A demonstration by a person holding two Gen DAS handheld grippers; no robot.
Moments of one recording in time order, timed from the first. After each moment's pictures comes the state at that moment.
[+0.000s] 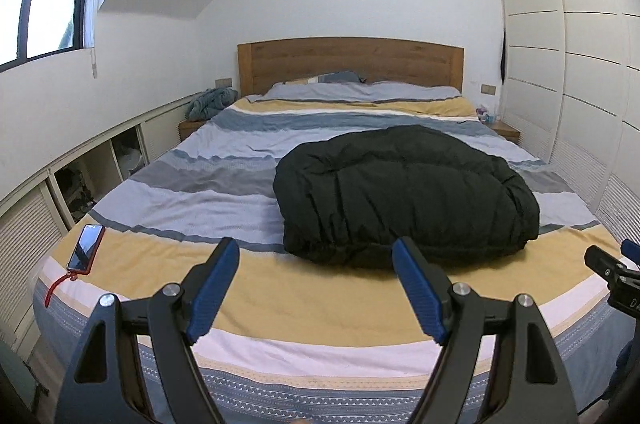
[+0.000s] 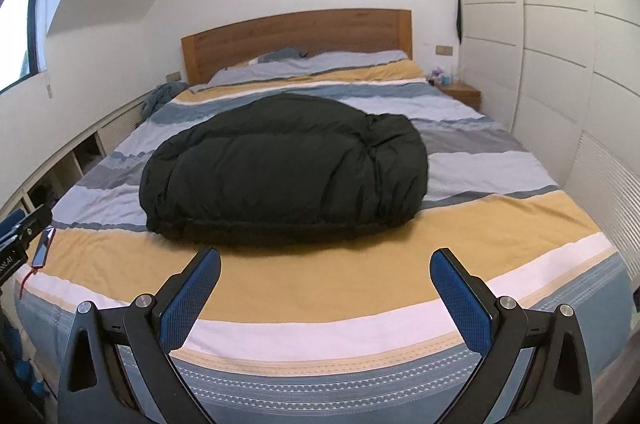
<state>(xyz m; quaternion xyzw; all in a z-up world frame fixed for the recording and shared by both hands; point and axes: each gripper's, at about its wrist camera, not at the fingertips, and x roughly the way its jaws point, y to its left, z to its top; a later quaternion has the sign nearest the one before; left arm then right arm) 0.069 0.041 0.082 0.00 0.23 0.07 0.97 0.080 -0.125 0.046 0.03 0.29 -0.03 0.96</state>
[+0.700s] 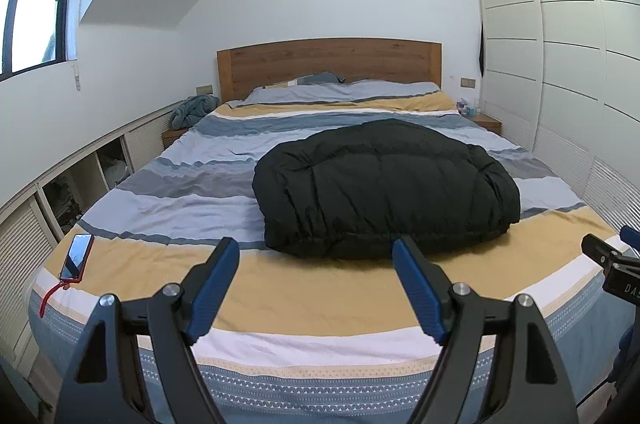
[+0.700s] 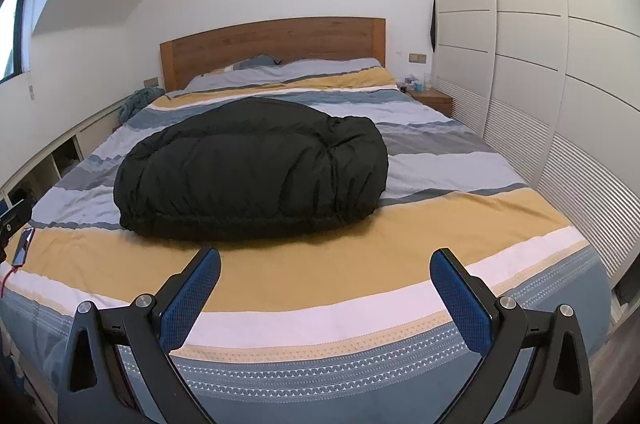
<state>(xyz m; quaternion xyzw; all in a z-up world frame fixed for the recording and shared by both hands) 0.054 0.020 0.069 0.02 0.23 0.04 0.97 0.059 -0.153 0.037 0.02 0.28 -0.07 0.96</state>
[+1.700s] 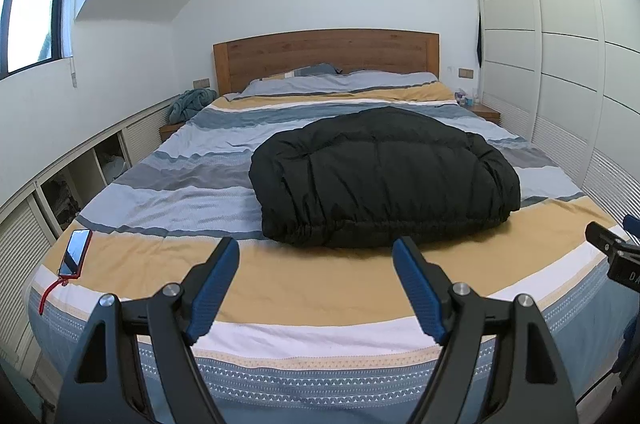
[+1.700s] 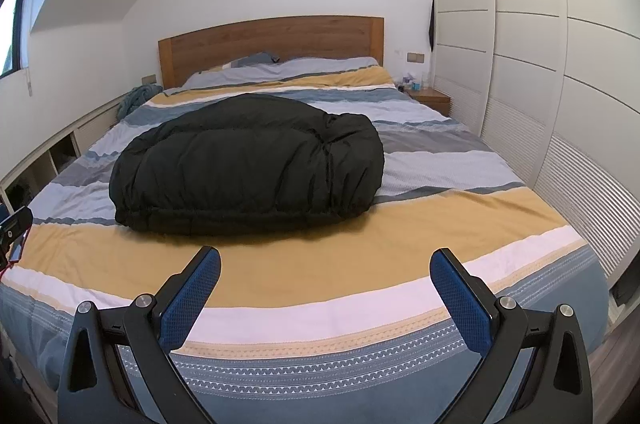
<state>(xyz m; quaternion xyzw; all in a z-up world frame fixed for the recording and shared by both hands) 0.054 0.017 0.055 0.02 0.24 0.04 0.97 0.057 -0.155 0.031 0.02 0.28 -0.07 0.96</state>
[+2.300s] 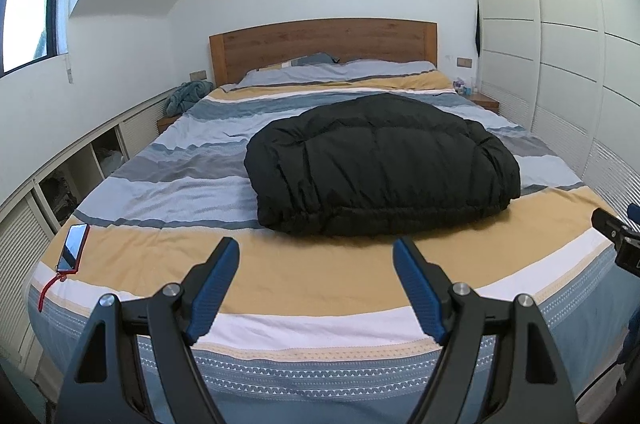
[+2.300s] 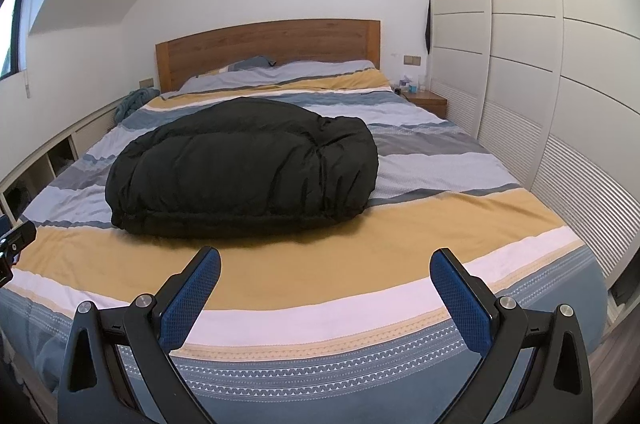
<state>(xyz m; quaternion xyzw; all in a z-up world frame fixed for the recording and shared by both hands) 0.058 0.013 0.044 0.03 0.26 0.03 0.96 0.055 -0.159 0.029 0.02 0.28 -0.08 0.96</state>
